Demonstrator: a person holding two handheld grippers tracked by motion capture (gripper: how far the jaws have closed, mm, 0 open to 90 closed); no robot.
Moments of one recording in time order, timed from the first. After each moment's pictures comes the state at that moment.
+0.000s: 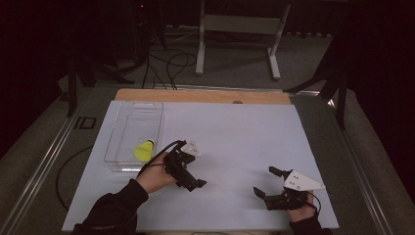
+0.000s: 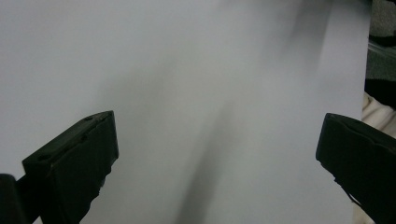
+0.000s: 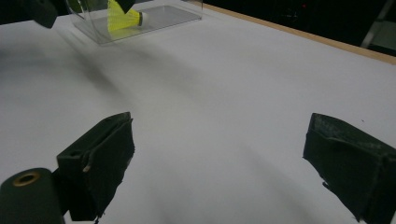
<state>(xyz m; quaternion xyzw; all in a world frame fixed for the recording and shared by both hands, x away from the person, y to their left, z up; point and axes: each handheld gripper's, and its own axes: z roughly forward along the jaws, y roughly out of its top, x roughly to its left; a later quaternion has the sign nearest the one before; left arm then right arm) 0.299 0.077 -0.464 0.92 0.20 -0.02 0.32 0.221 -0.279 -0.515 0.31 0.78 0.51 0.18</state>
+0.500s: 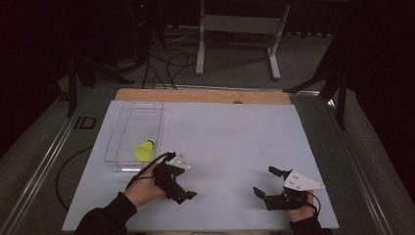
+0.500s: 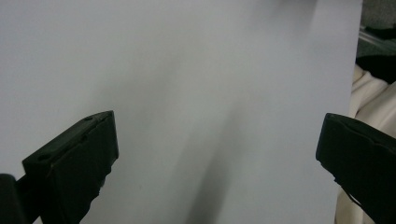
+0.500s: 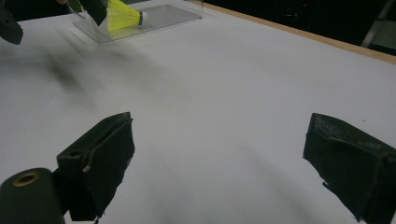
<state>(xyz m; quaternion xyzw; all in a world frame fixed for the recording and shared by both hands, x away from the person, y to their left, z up) 0.271 0.104 -0.478 0.92 0.21 -0.02 0.32 0.222 -0.279 -0.516 0.31 0.78 0.51 0.18</state>
